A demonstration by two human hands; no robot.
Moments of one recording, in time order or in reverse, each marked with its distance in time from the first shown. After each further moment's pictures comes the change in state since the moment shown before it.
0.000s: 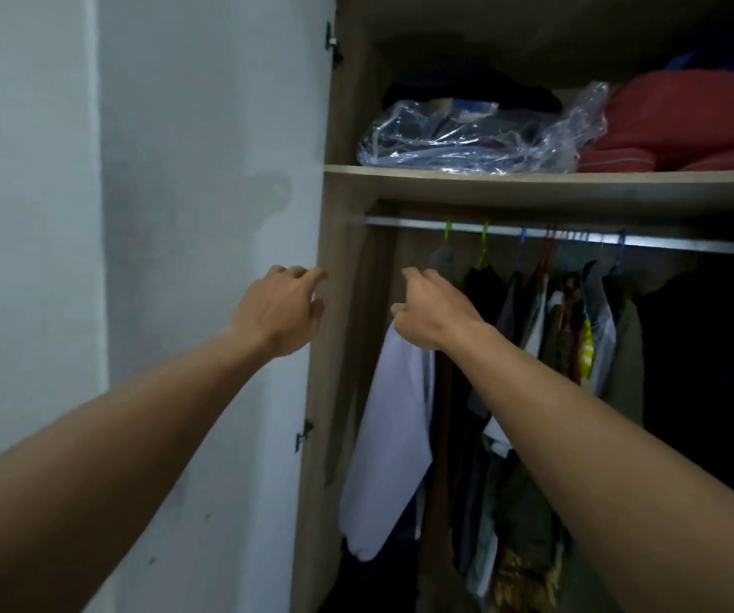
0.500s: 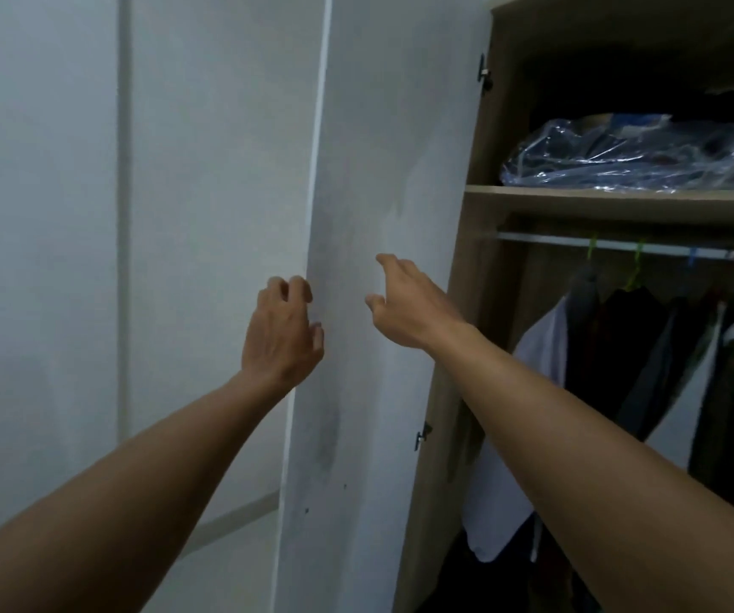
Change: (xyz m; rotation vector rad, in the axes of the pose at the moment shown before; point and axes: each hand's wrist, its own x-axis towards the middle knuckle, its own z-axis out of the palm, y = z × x) left_hand -0.127 -0.102 -0.071 0.048 0.301 -0.398; right_hand -0.018 -0.183 0.021 0.259 0.002 -0.381
